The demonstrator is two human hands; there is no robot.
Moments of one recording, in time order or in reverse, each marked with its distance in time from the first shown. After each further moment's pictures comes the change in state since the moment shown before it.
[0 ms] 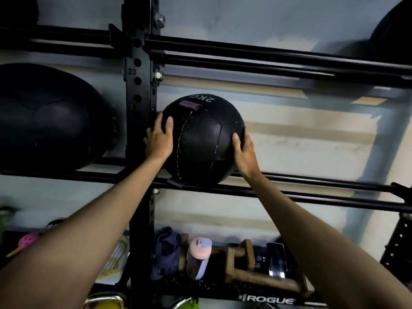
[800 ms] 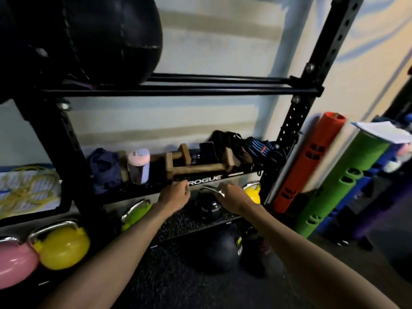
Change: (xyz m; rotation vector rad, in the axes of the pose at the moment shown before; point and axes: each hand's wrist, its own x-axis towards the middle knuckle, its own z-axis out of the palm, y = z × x) left_hand -0.352 -0.162 0.163 0.543 -0.931 0.262; right_hand -0.358 0.162 -0.132 -0.791 -0.496 0.494
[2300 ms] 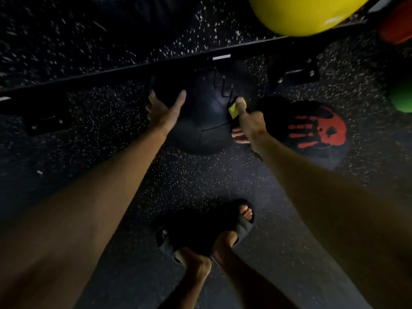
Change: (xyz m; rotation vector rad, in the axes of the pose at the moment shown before) left_hand 0.209 -0.075 0.731 -0.607 -0.103 -1.006; right_hand 0.204 0.554 0.541 0.829 -0.361 0.950
